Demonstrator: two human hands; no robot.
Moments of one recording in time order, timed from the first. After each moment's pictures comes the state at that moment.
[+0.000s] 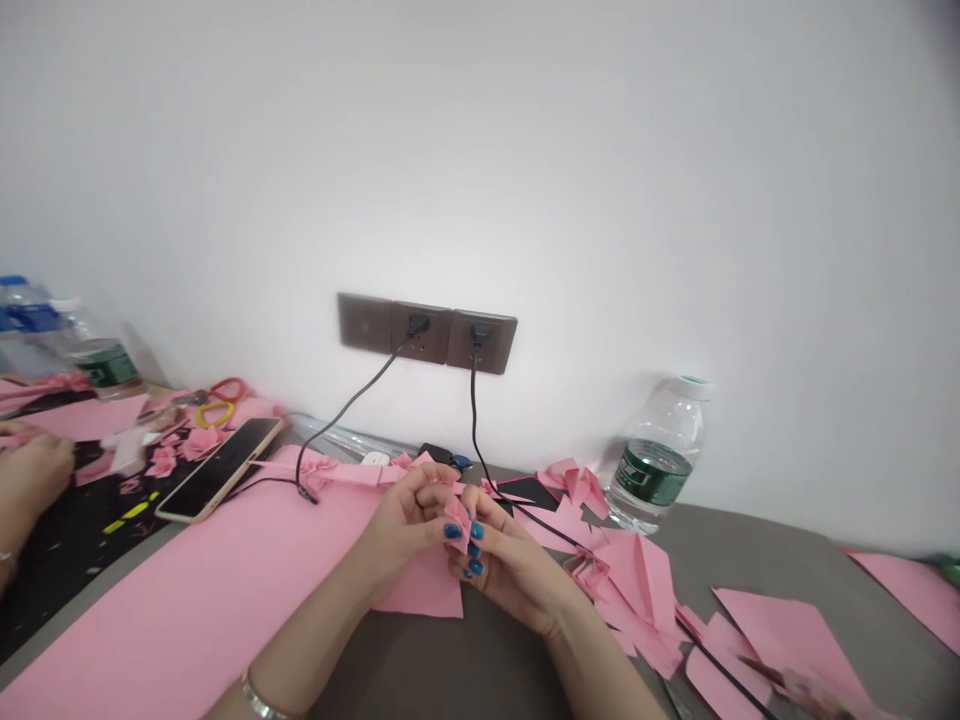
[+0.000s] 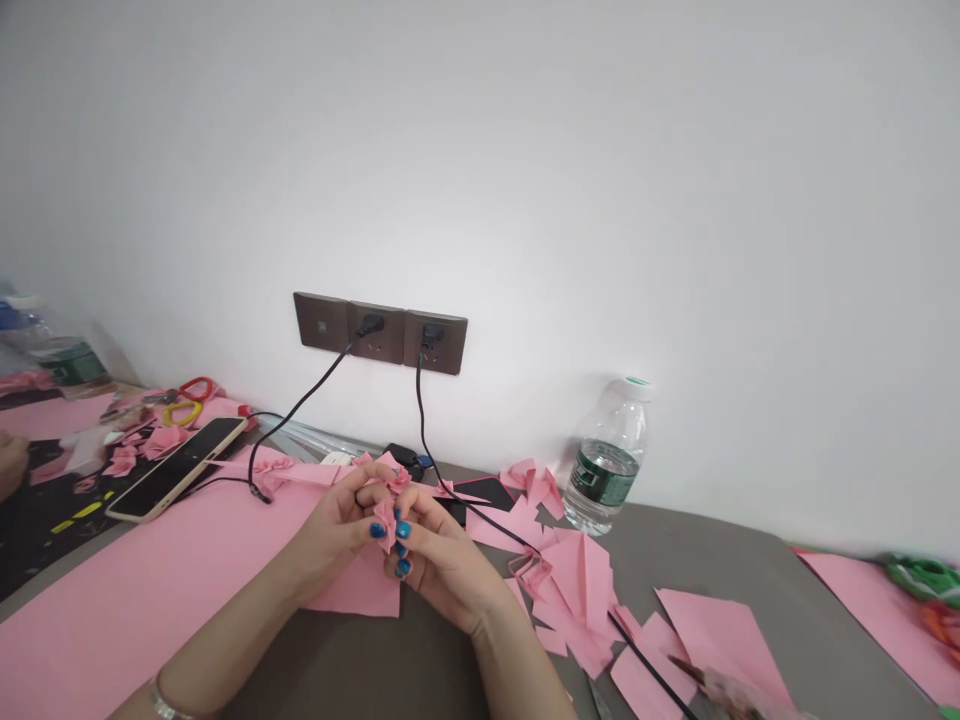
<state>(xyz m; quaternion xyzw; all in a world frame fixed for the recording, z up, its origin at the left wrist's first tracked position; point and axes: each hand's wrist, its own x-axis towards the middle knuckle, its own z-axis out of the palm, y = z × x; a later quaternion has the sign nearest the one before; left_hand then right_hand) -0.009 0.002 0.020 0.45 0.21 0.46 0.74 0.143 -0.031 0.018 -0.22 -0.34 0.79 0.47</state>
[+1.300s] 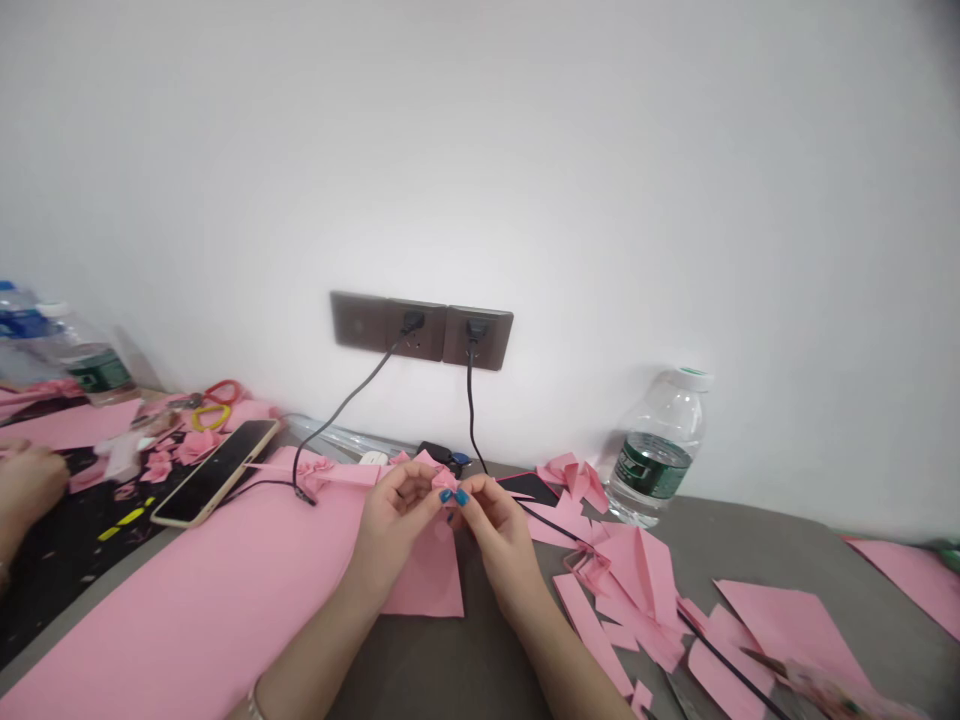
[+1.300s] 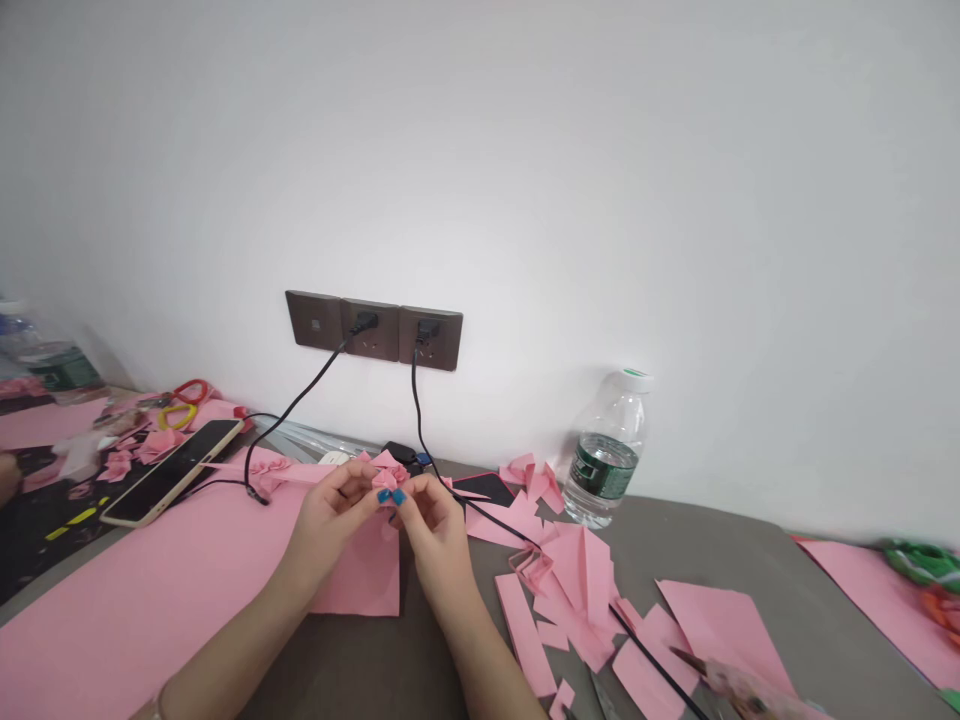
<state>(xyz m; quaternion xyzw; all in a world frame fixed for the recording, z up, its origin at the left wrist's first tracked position) -0.003 0.003 0.023 0.50 0.37 0.56 0.55 0.124 -0.017 0.003 -0.38 -0.49 0.47 0.62</state>
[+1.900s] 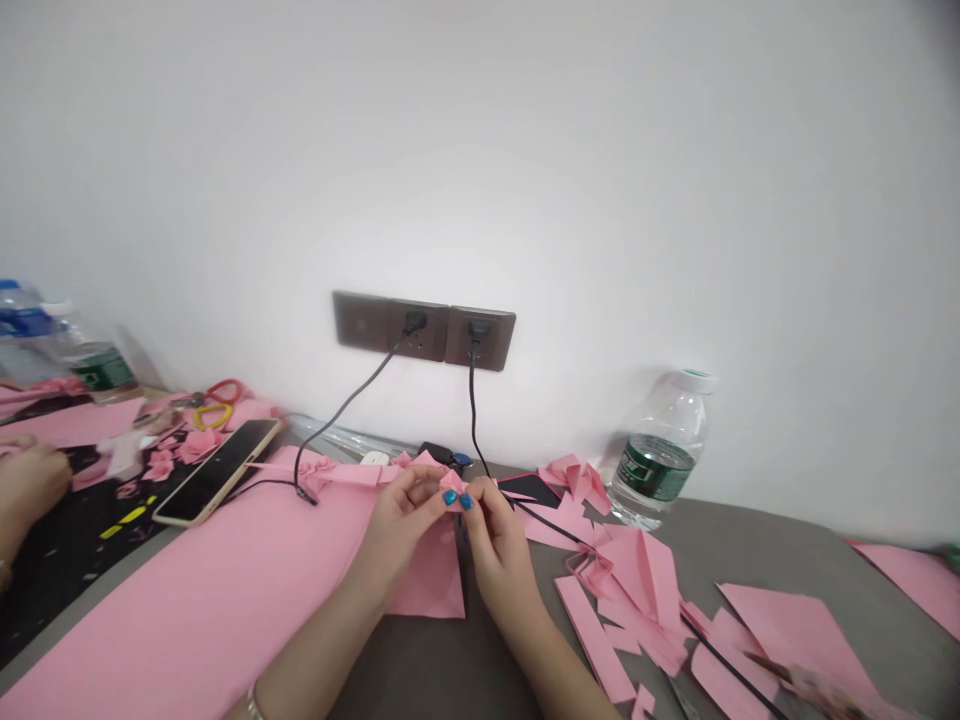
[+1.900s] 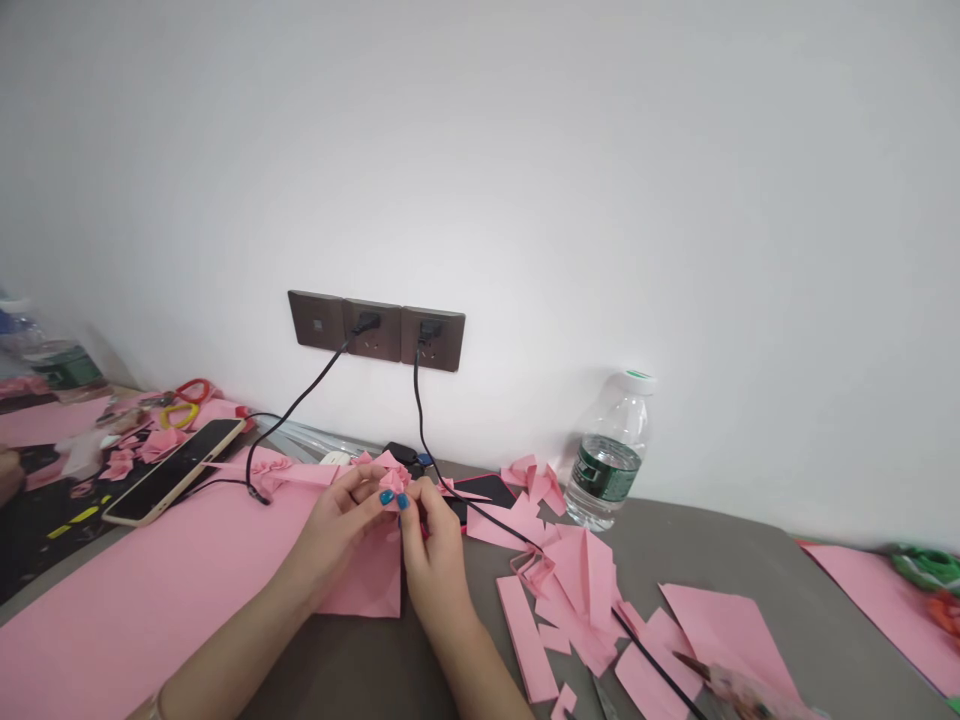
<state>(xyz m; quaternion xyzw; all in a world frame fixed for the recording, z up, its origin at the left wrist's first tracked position) 0.002 0.001 0.017 0.43 0.33 0.52 0.66 0.123 -0.026 0.000 -0.41 -0.60 0.32 0.60</state>
